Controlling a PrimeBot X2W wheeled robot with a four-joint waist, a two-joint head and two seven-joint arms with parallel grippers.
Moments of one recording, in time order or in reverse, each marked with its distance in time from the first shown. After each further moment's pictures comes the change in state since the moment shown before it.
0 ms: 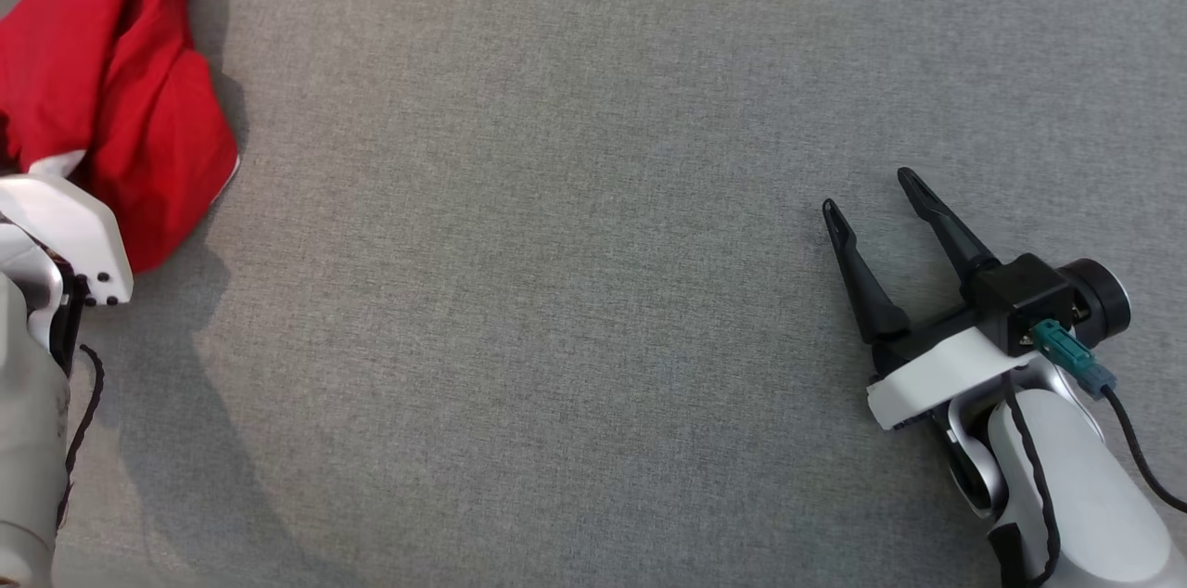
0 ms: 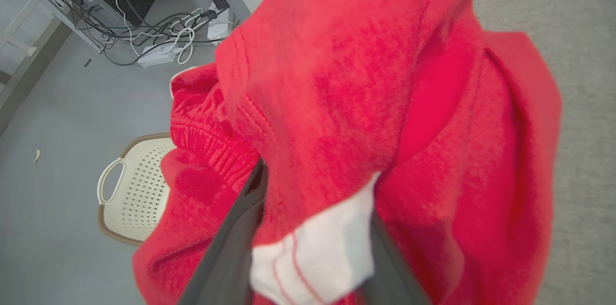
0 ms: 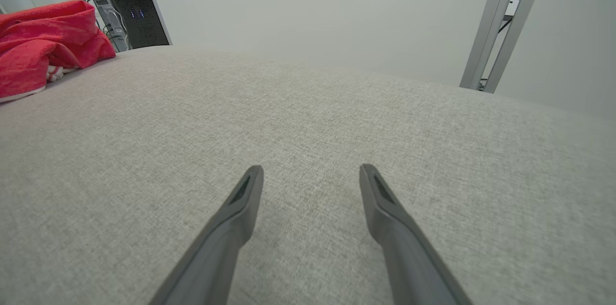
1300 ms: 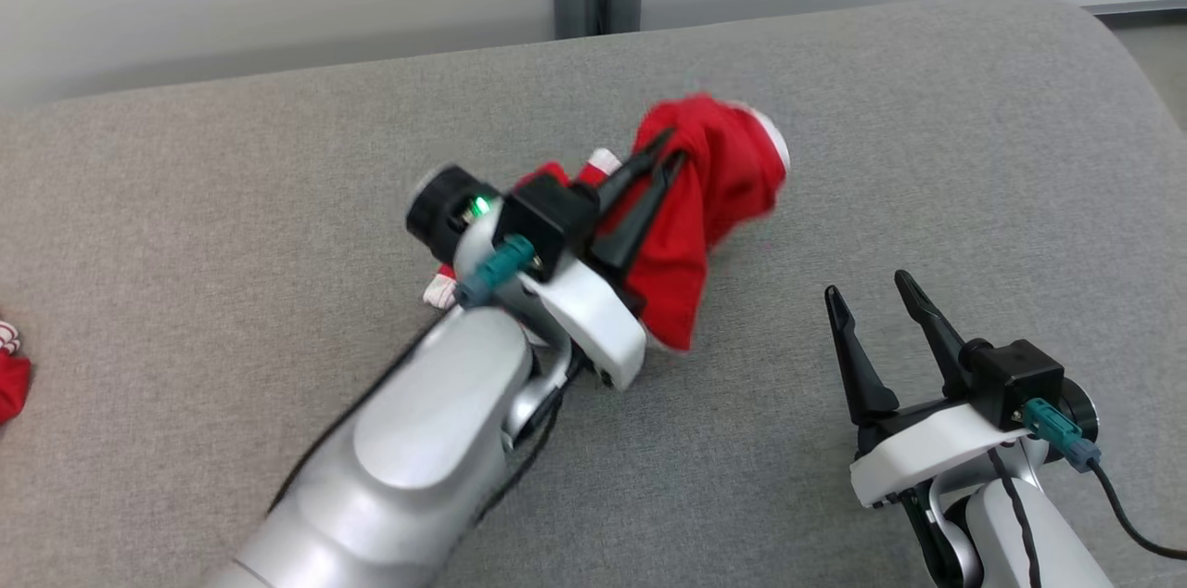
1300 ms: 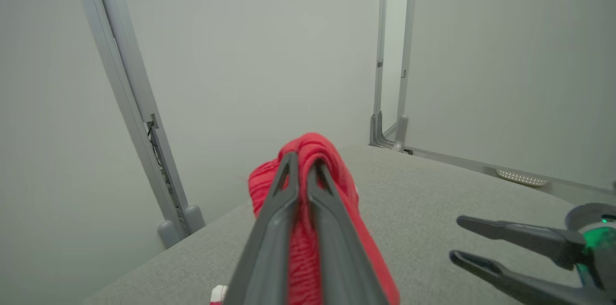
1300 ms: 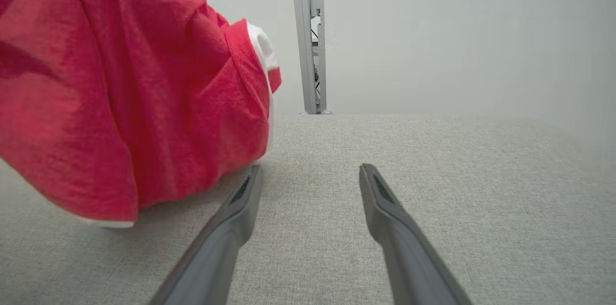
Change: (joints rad) left arm 0.166 -0.297 -0.742 -0.681 -0.397 0.023 -0.186; right arm 0.146 0.108 -0.090 0.022 0.061 0.000 0.001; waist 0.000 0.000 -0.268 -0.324
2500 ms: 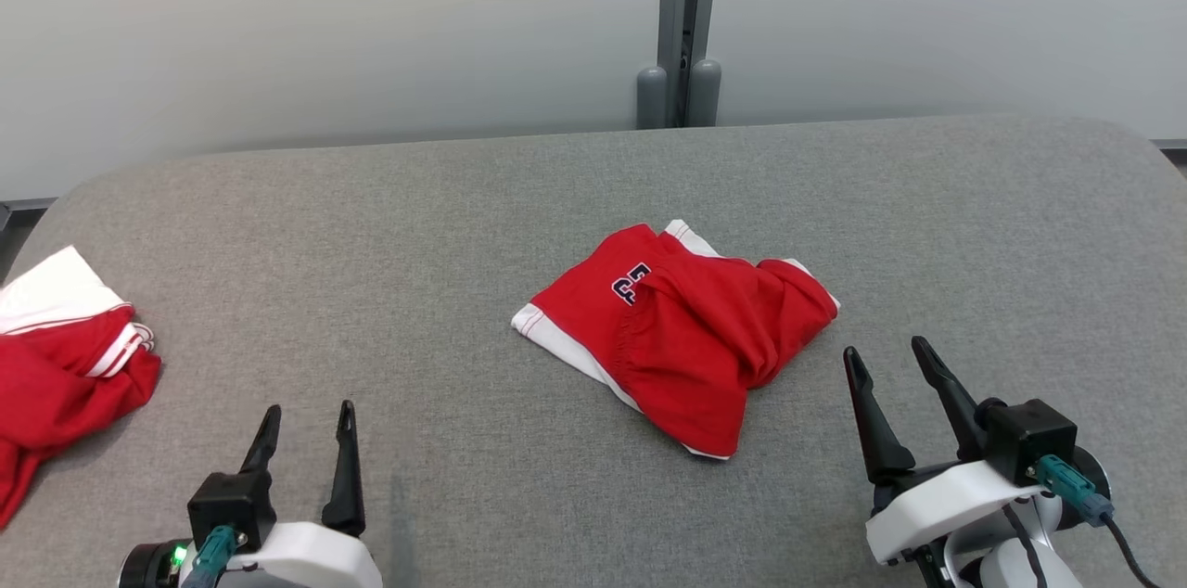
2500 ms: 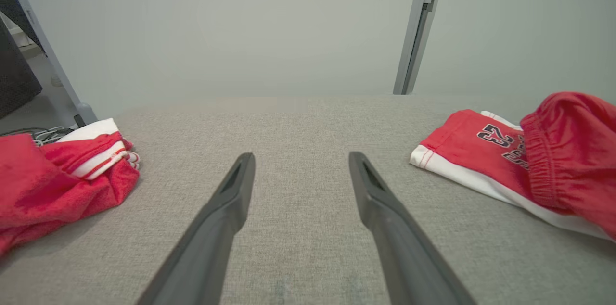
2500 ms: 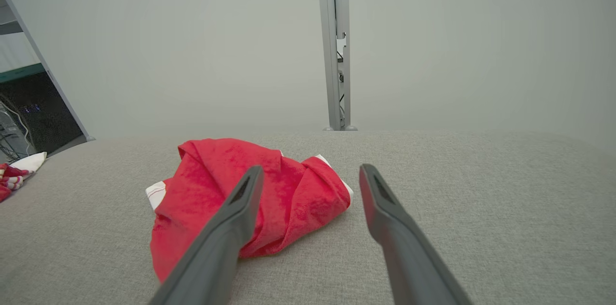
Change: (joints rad) left arm 0.685 0.077 0.577 -0.131 0.176 0.163 -0.002; right arm 0.104 0.004 -0.031 0.000 0.023 0.000 0.000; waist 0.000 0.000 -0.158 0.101
